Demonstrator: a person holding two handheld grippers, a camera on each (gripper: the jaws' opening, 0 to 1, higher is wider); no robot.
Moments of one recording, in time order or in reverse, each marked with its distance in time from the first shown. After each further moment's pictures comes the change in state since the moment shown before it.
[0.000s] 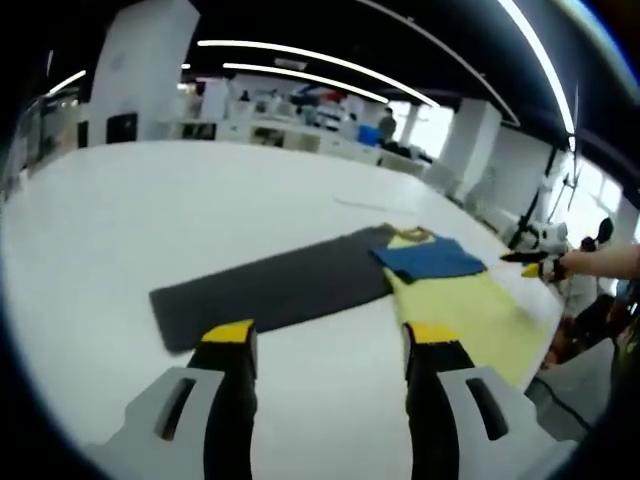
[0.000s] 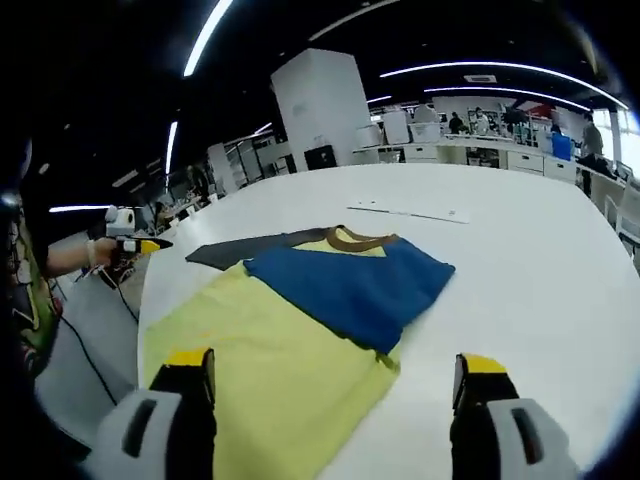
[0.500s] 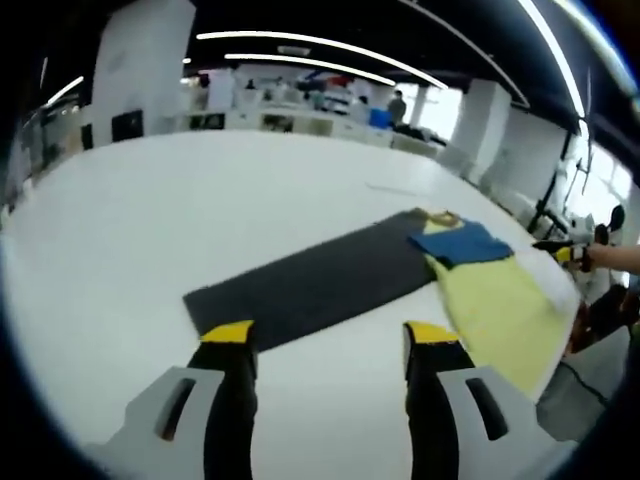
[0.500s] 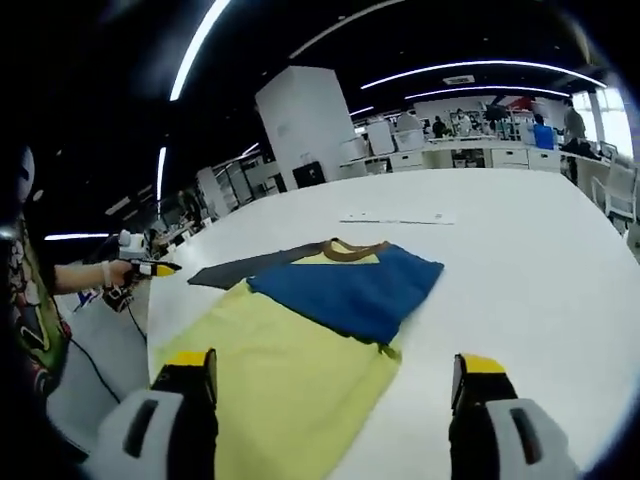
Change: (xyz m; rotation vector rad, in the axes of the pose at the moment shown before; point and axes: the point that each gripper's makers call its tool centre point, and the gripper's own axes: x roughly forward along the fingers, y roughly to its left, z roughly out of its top) left arm 0.006 0.062 -0.003 -0.006 0.060 0.090; right arm -0.022 0.009 -0.004 0.111 -0.078 -0.021
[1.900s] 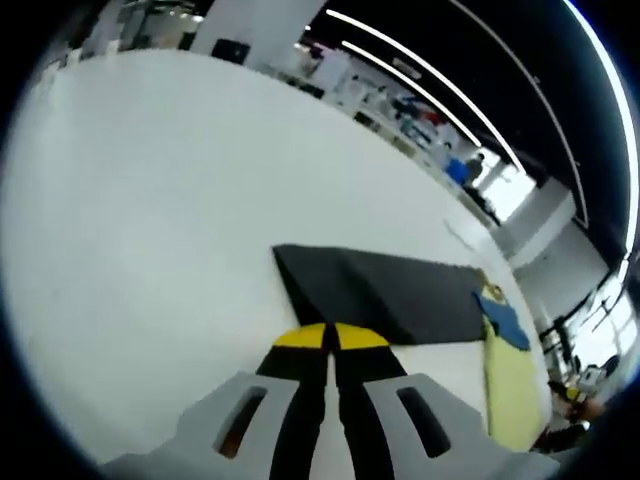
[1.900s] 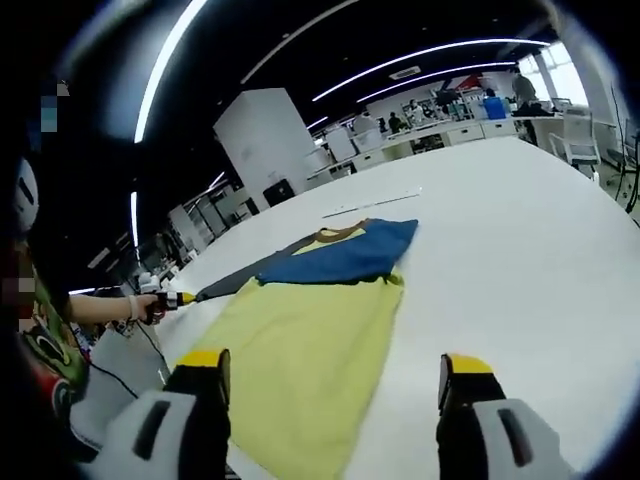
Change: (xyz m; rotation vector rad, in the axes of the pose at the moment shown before) left arm 0.014 0.061 -0.030 -0.462 -0.046 0.092; right arm -0.051 0.031 -0.049 0.167 -0.043 -0.078
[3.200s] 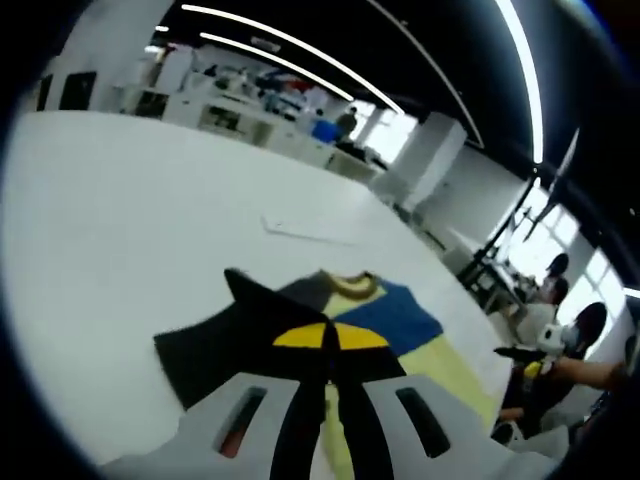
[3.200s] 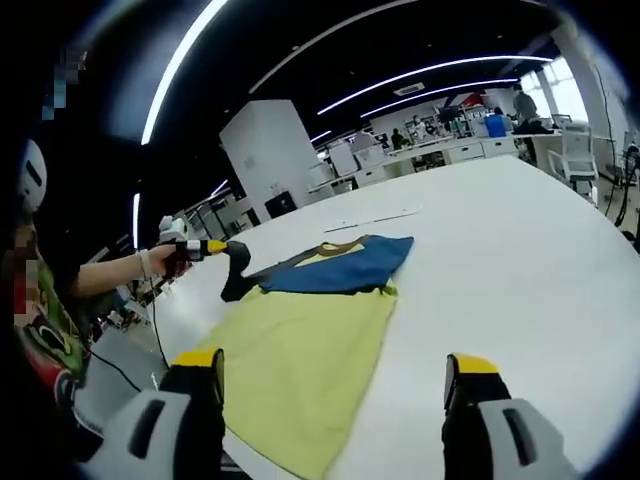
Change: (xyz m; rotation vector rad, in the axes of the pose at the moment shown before) left arm 0.086 -0.268 0.014 0.348 0.124 -0.475; right arm -0.030 -0.005 0.001 -0.028 -0.074 -0.014
